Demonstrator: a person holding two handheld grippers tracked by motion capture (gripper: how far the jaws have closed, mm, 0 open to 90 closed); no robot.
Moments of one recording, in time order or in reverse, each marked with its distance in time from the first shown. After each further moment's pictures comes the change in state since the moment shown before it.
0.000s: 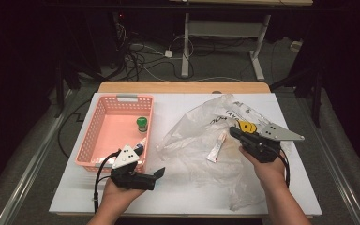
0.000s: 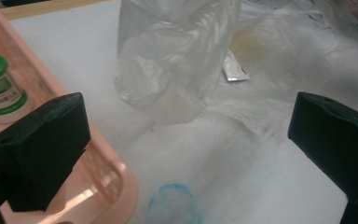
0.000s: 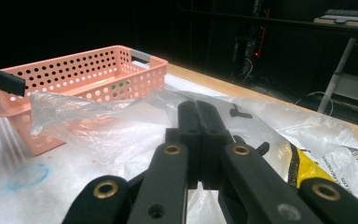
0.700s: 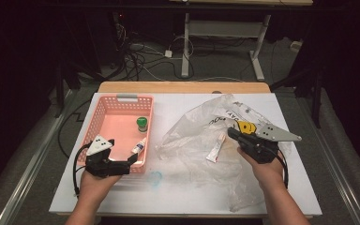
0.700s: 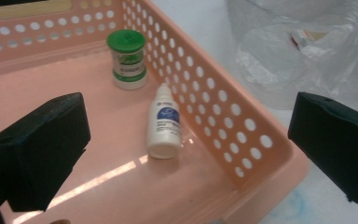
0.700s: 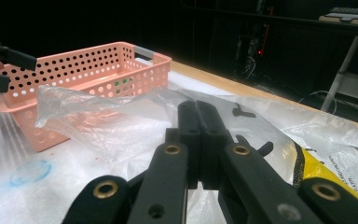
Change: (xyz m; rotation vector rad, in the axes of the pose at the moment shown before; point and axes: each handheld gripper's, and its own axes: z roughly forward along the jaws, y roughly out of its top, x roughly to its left) left arm 0.063 -0.010 -0.028 0.028 0.195 -0.099; right arm 0.004 -0.001 0.004 0.012 0.008 -0.011
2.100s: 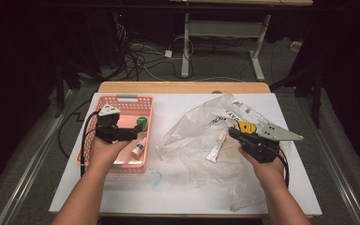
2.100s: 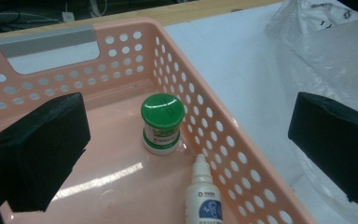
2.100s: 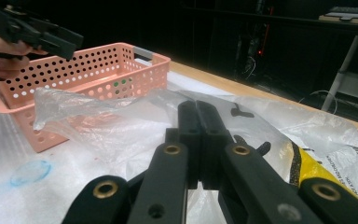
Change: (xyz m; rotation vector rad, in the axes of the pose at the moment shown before) left arm 0.028 0.076 0.055 0.053 0.037 -0.028; right arm -0.004 0.000 -0.002 -0.002 0.001 0.006
